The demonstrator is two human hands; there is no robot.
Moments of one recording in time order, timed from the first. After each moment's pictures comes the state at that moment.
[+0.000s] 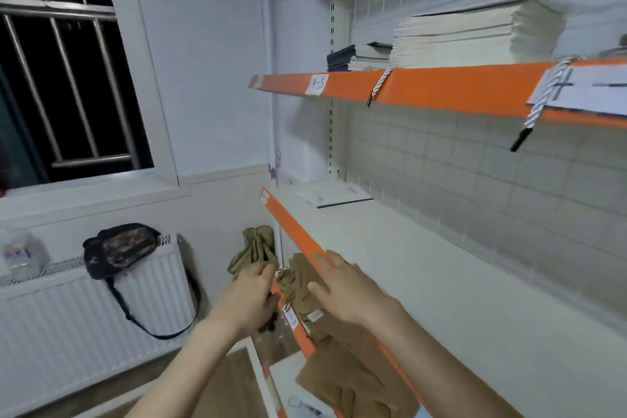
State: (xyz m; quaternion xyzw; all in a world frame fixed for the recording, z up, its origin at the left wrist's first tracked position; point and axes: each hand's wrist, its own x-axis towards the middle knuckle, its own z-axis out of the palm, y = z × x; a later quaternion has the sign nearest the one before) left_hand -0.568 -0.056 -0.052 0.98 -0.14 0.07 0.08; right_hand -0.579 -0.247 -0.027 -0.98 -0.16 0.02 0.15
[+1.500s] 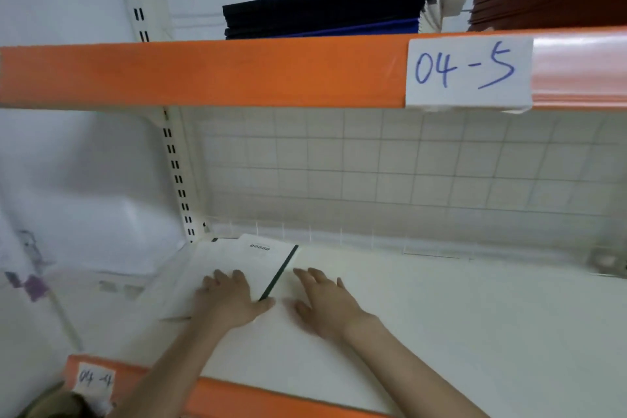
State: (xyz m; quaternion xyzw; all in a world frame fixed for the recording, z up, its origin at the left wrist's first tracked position) left_hand -0.106 -0.149 -0.068 0.93 -0.34 -0.07 -0.06; right_hand -0.260 -0.243 -0.069 -0.94 0.27 -0.02 0.20
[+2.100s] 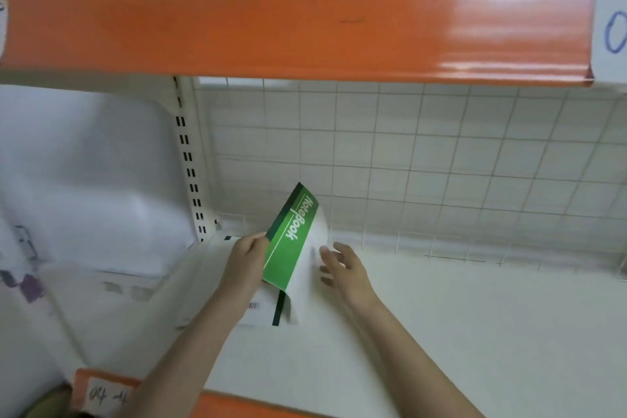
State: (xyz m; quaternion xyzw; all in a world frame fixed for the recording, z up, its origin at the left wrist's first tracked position) left_hand -0.094 -0.152 -0.031 0.70 -0.31 -0.19 0.62; right_hand -0.209 -0.258 -0.075 -0.66 0.34 -0.31 0.59
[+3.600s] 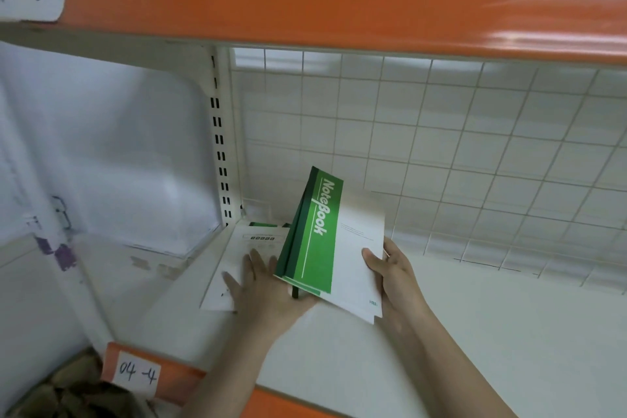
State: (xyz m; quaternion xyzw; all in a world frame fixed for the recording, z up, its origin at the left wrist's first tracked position) left_hand -0.076 -0.142 -0.109 0.91 -0.37 -0.03 0.18; right_hand -0.223 -0.256 -0.064 -0.47 0.24 -0.35 0.77
